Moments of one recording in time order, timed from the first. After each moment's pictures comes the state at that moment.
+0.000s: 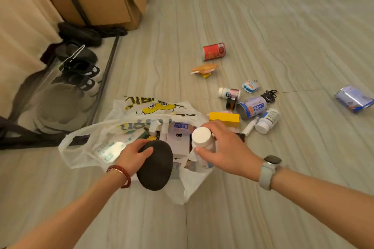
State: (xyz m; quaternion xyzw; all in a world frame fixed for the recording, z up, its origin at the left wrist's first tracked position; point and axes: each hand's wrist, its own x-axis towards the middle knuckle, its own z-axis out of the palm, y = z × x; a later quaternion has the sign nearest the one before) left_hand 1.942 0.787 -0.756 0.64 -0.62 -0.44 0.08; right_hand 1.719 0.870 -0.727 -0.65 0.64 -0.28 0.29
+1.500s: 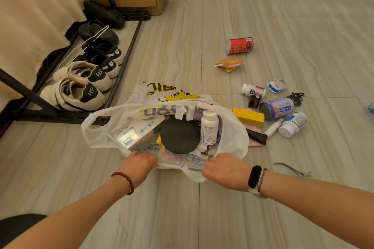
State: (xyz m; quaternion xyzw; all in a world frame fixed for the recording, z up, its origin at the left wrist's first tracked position) left_hand 2.017 0.799 -0.822 0.43 -0.89 -0.06 -0.13; right_hand 1.755 0.865 -0.798 -0.92 0.38 0.08 0.04
